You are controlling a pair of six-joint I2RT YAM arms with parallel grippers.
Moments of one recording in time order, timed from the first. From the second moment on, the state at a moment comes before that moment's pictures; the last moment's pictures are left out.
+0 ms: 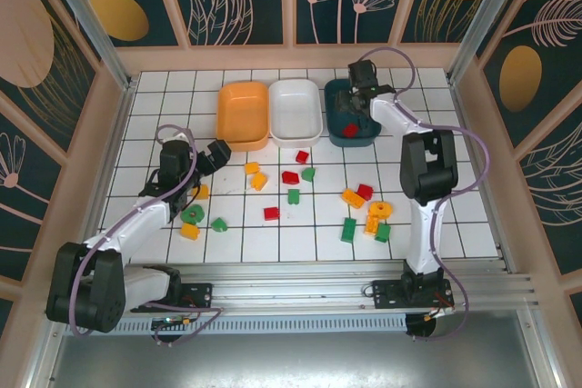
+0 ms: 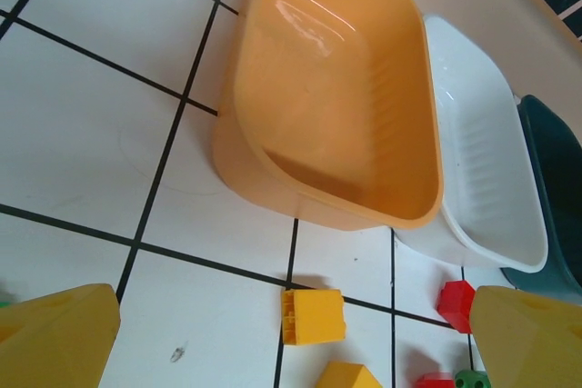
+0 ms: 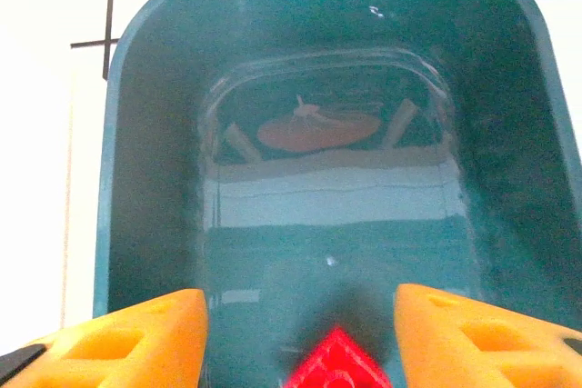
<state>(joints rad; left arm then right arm) -0.22 1.19 0.56 0.10 0.08 -0.71 0.29 2.07 1.67 -0.47 0.10 0.26</state>
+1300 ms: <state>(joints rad) -0.22 1.05 0.42 0.14 0.28 -0.76 0.72 1.82 1.07 -0.32 0.15 0.33</state>
